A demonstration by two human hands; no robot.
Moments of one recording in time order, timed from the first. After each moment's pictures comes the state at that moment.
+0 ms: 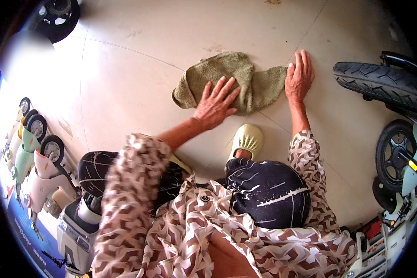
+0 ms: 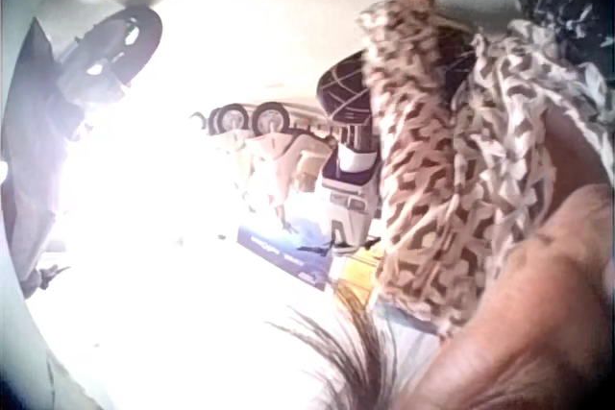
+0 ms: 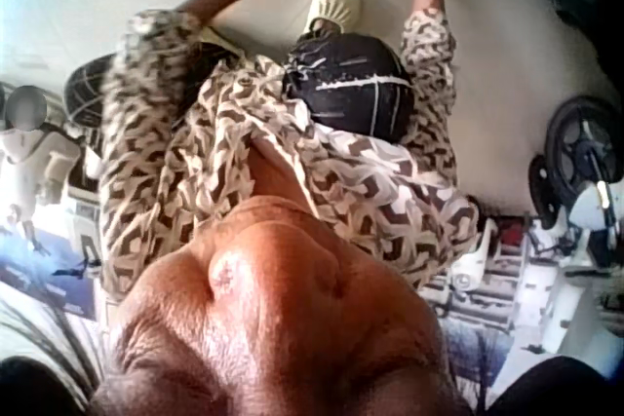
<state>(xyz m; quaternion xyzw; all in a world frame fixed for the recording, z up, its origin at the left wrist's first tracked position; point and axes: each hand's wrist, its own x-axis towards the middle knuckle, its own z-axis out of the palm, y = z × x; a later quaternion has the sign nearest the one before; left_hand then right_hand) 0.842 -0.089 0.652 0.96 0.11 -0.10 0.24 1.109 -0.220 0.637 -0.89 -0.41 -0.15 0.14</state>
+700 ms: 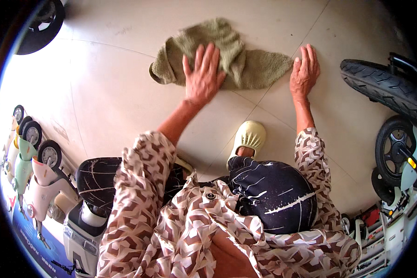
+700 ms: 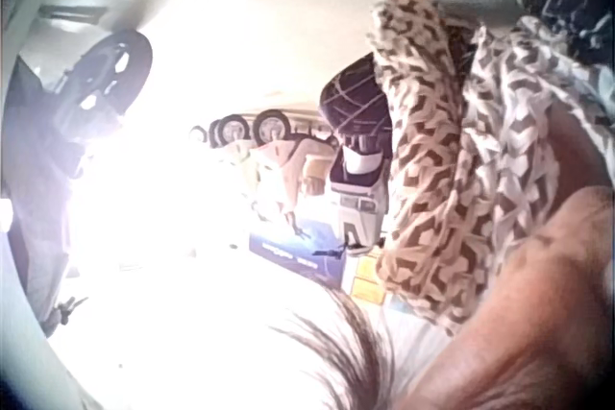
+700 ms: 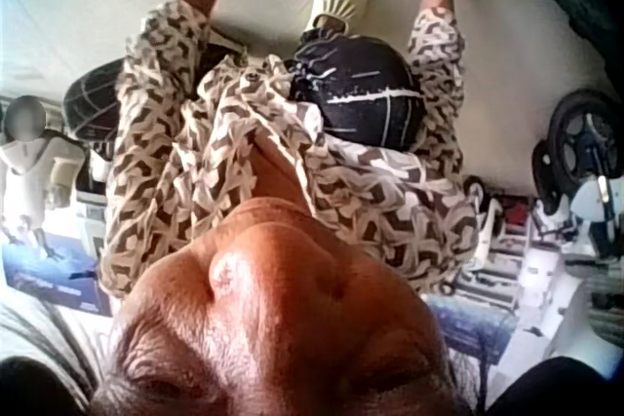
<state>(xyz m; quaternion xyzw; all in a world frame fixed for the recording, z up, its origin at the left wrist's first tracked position) 0.866 -0.056 0.630 0.95 0.26 0.05 0.15 1.110 -0.233 0.647 -0.88 -0.42 -0.15 0.17</state>
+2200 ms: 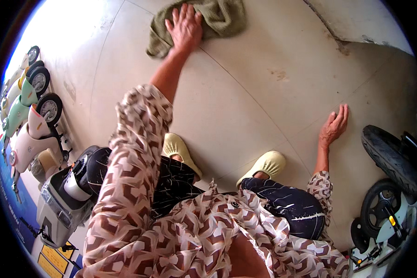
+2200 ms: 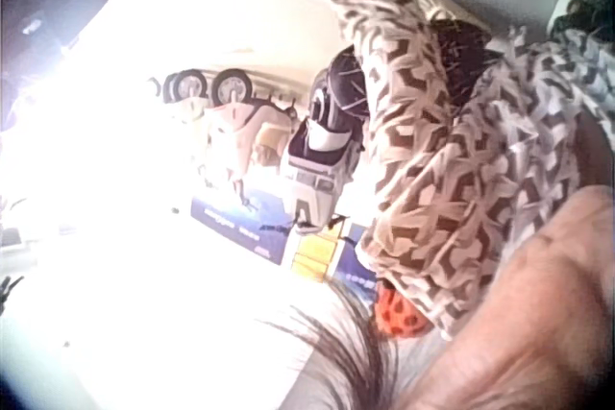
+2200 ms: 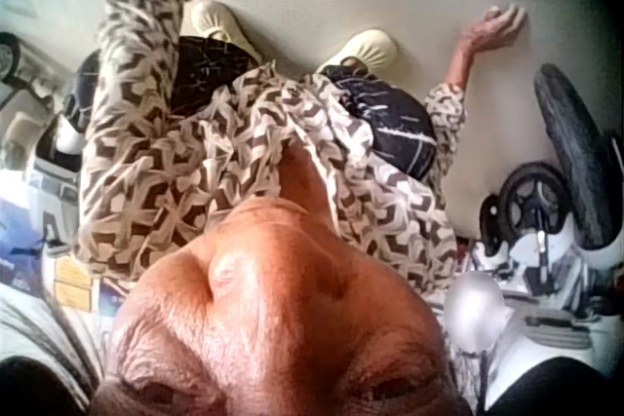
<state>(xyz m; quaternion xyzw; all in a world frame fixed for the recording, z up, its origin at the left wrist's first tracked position) 0.824 0.168 0.641 0.84 0.49 0.23 0.04 1.118 -0.253 0.667 -0.85 -0.44 -0.19 0.20</state>
